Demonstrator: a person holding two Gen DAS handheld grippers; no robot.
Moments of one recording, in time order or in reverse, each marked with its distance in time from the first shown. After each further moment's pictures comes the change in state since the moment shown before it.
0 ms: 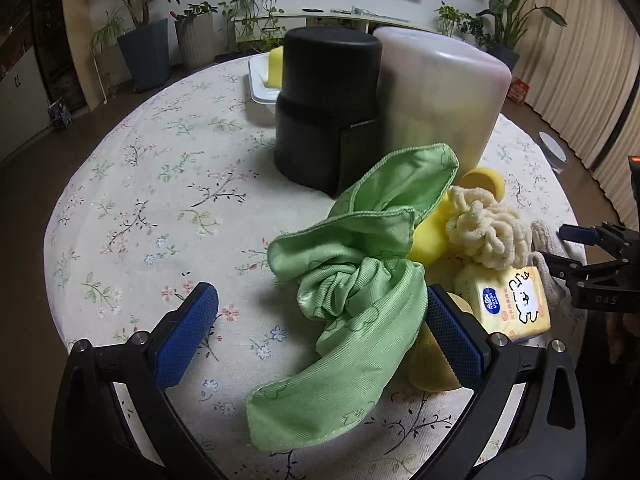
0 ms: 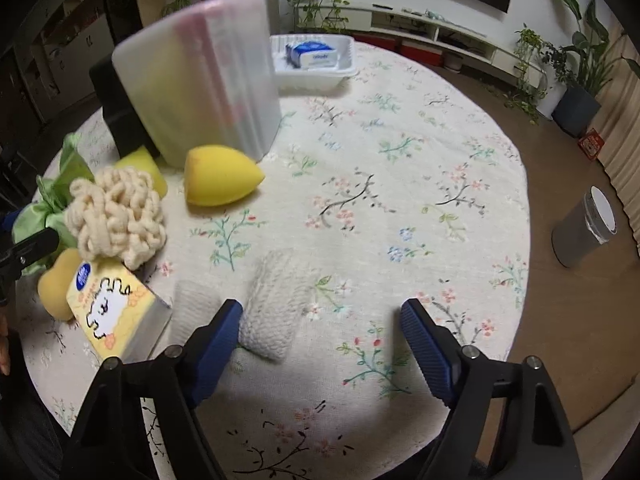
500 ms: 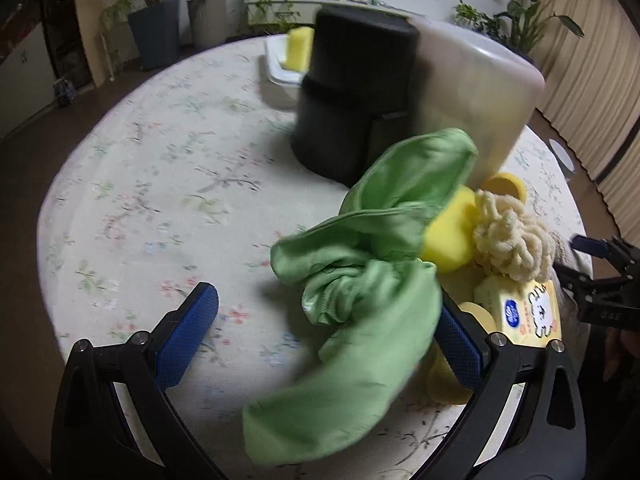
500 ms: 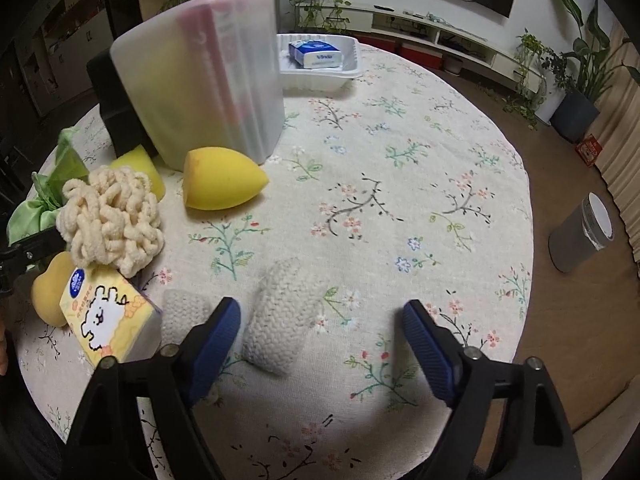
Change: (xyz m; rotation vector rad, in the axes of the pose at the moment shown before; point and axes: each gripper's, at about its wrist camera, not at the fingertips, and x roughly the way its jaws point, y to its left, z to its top) left arm 0.010 0.017 0.003 -0.077 0.033 0.014; right arm 0.005 0.002 0.006 0.005 0.000 -0.024
